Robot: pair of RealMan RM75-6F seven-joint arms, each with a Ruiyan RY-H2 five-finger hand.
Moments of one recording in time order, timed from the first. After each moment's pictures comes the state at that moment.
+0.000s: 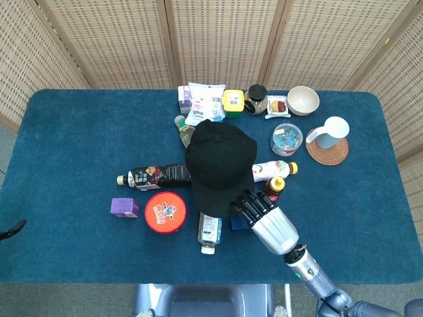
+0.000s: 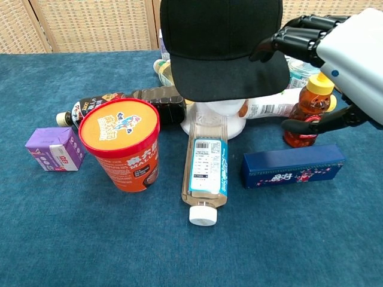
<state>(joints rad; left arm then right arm) -0.05 -0.93 -0.10 -1.81 1.43 1.53 -0.12 0.43 -1.68 0.11 -1.27 -2.00 1.58 -0.36</state>
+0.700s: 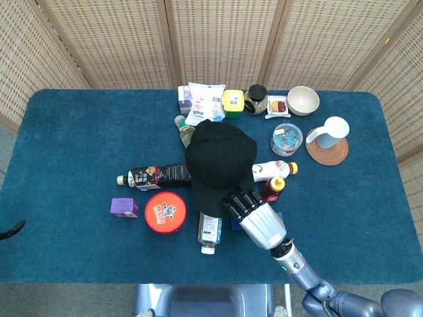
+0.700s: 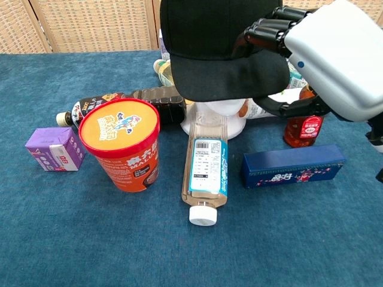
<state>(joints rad) -0.05 -0.92 -0.09 -1.80 1.44 1.52 -0.14 0.50 -1.80 0.13 -1.15 -1.98 1.62 -0.39</state>
